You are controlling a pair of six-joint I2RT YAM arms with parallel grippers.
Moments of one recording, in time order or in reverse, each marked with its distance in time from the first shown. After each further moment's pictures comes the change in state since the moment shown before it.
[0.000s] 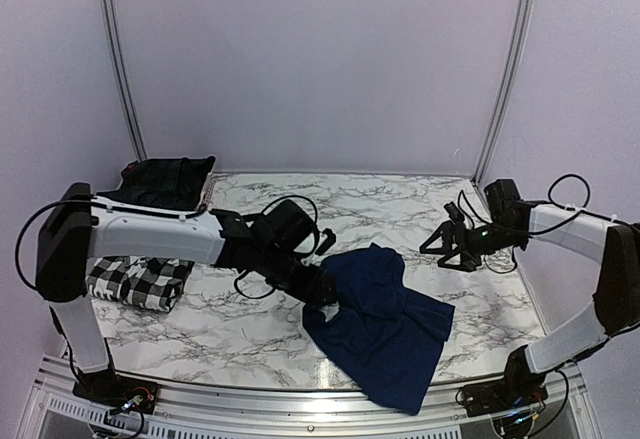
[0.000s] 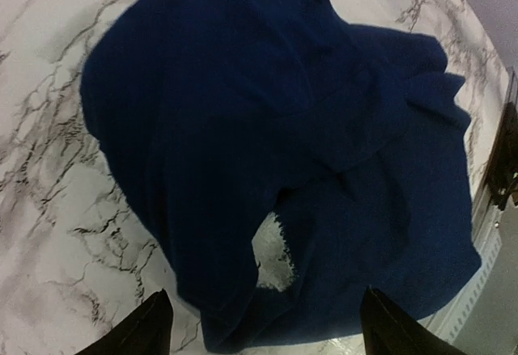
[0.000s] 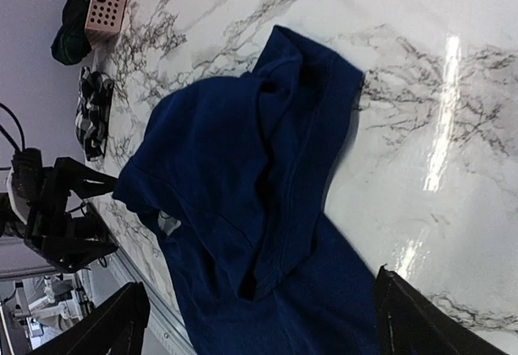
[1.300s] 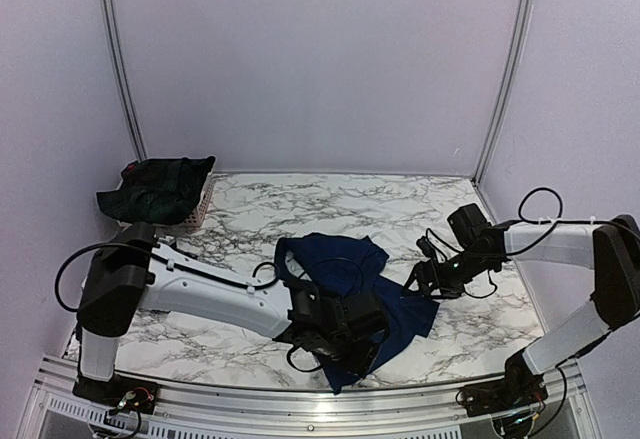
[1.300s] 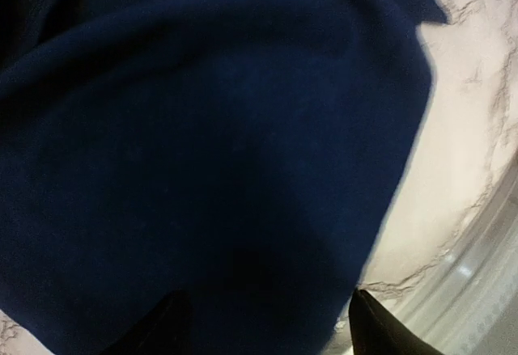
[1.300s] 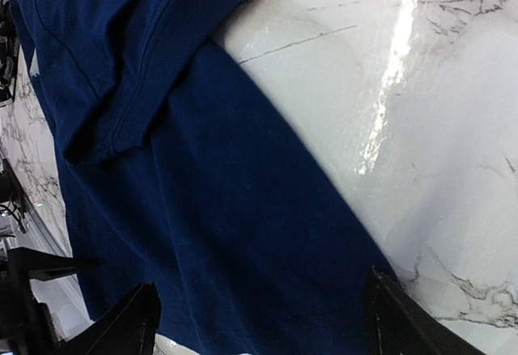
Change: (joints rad) left arm -0.373 0.284 0.232 -0.123 -0.263 -0.357; right arm 0.271 0.047 -0.147 0.082 0.265 0.035
